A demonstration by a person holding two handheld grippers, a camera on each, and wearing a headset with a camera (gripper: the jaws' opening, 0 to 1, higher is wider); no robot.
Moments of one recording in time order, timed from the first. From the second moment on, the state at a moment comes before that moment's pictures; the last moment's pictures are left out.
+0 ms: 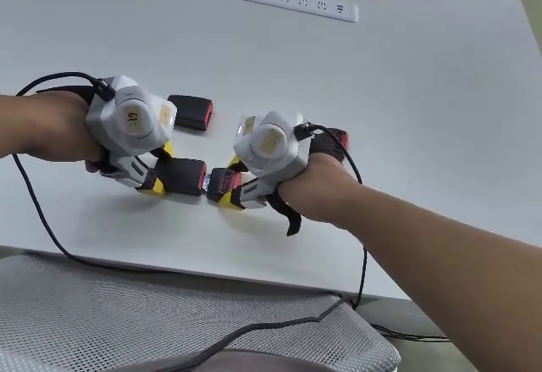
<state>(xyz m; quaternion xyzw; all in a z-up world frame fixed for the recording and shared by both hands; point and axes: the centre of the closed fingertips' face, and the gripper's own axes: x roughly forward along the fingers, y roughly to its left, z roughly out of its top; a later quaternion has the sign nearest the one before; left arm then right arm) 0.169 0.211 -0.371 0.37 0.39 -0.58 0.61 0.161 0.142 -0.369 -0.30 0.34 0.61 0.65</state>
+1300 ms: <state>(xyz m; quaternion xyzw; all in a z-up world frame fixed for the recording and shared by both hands) 0.239 0.199 -0.323 0.40 0.35 -0.55 0.65 0.220 0.049 -0.341 -0.33 0.33 0.56 0.68</state>
